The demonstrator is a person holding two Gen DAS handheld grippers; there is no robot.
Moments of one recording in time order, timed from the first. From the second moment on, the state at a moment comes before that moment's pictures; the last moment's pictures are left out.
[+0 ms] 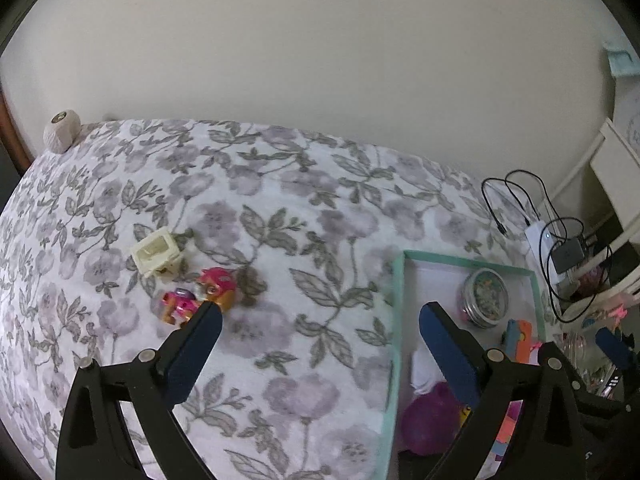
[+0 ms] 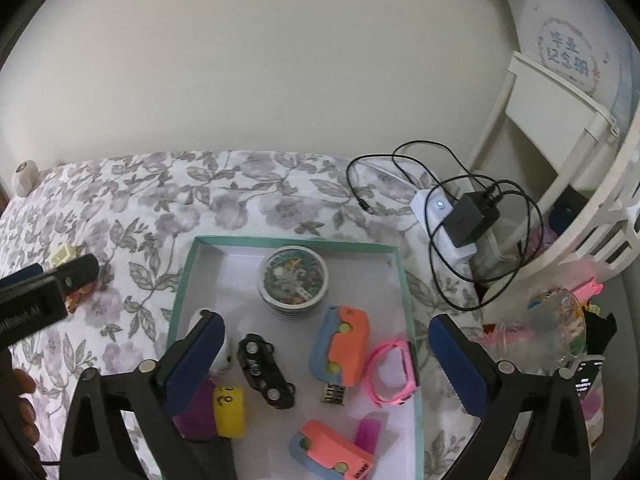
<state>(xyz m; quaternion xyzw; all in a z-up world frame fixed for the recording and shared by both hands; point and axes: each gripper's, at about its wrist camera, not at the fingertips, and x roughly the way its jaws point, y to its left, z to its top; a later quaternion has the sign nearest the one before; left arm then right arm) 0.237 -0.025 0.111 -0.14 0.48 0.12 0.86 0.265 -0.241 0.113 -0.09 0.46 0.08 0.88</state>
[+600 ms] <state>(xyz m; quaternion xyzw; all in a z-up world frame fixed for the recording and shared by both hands) 0.207 0.114 0.100 -0.22 0.47 0.19 0.83 0.250 -0.136 0.102 -0.11 0.45 0.18 0.87</state>
